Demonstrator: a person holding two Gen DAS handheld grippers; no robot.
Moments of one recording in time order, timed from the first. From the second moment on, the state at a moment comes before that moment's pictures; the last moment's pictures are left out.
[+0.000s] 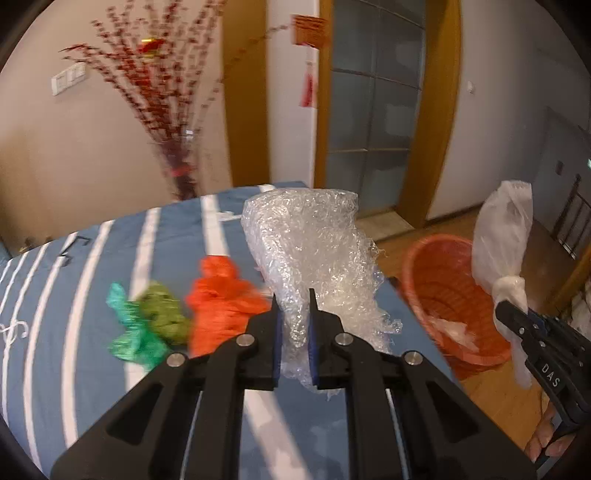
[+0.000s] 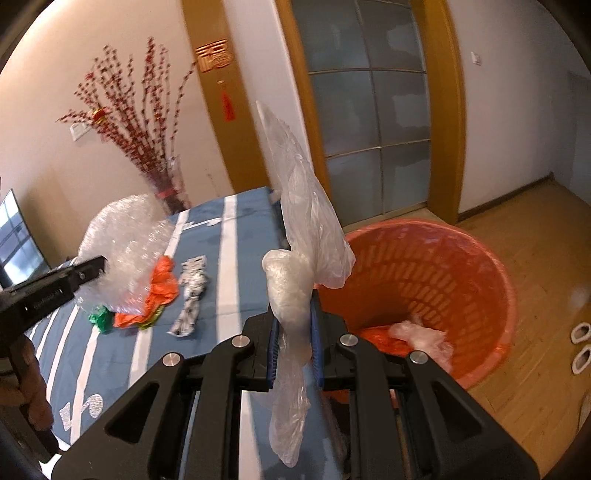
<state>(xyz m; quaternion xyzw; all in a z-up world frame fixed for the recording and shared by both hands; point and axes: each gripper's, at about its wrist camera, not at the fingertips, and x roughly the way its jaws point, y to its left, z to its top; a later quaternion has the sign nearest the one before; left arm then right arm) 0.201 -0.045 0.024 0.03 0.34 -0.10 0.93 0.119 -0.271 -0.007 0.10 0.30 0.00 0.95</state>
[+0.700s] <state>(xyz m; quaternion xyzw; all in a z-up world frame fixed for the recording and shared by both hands) 0.209 -0.178 -0.009 0.05 0.37 -0.21 0.90 0.109 -0.356 -0.019 0.16 0.29 -0.07 0.94</state>
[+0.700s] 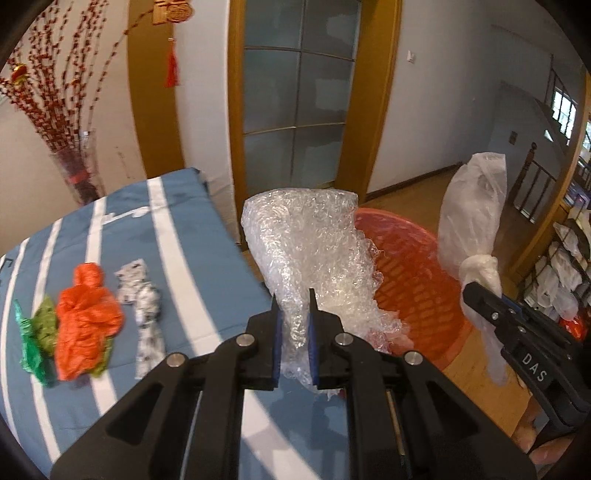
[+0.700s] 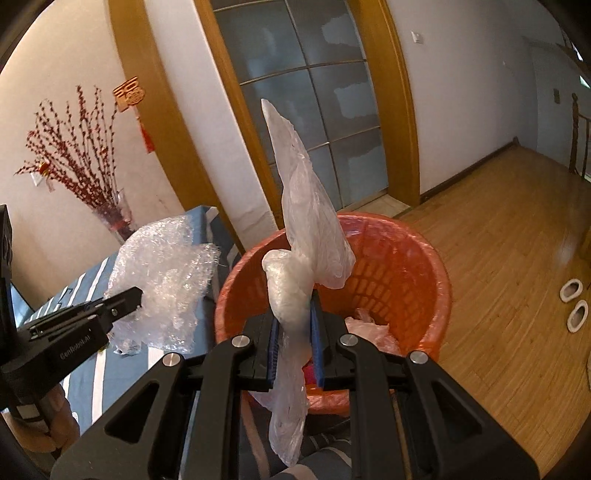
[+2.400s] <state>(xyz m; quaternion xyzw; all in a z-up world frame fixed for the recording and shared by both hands) 0.214 -0.078 -0.005 0.04 0.35 -0.12 0.93 0.137 -0.312 -0.009 0.13 0.30 -0.01 0.95</state>
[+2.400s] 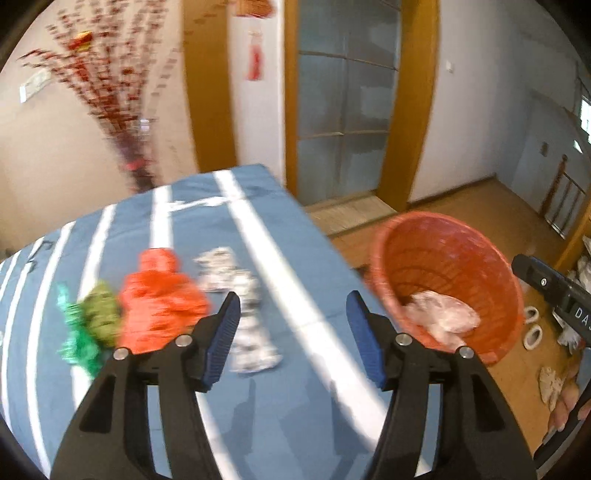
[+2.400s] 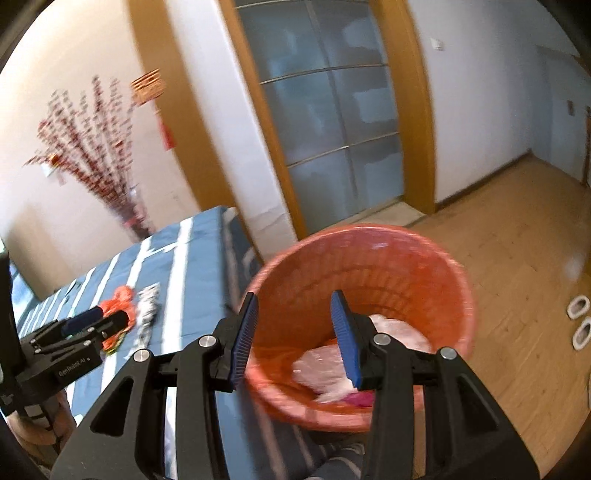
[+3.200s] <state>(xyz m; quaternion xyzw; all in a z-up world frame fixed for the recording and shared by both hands) 0.205 0.151 -0.028 -0.04 0.37 0.07 0.93 0.242 -0.117 -0.070 0.05 0.42 0.11 0.90</state>
